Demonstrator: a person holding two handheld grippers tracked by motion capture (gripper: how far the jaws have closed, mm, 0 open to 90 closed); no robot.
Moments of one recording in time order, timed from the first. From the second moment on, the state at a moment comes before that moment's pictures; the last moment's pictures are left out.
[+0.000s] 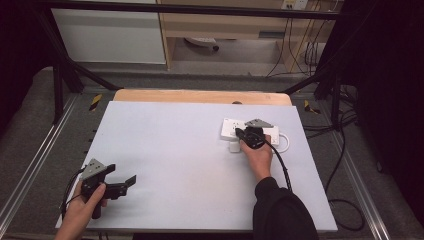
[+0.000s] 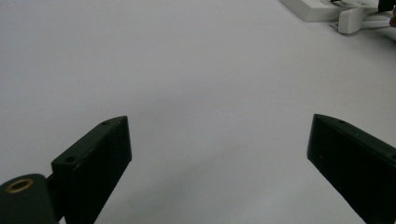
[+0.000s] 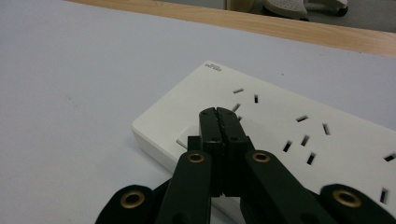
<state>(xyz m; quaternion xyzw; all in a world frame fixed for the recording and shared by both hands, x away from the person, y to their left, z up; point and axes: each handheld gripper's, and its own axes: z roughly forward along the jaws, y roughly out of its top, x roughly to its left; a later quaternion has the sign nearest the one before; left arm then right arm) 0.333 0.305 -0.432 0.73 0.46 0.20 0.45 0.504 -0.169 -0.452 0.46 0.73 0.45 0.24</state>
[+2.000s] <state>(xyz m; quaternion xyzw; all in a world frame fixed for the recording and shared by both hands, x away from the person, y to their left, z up) 0.334 0.305 -0.433 0.74 0.47 0.20 0.45 0.502 -0.196 -0.409 0.52 0.70 0.45 0.21</state>
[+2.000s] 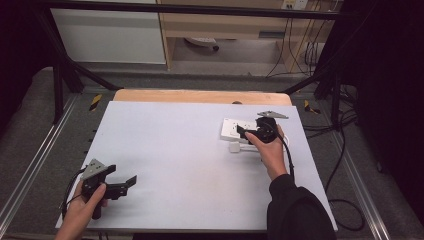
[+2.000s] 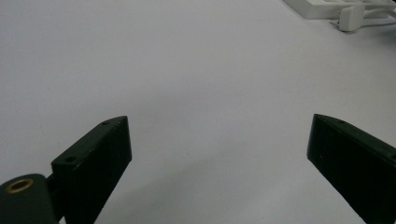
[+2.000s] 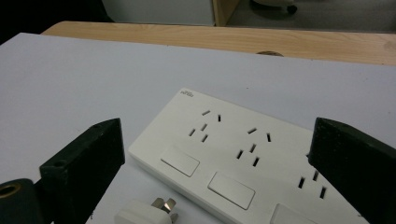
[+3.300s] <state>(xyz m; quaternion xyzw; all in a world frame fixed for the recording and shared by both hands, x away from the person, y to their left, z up) 0.333 0.307 -0.434 0.73 0.47 0.19 0.45 0.420 -0.246 -0.359 0.46 0.68 0.51 0.25</state>
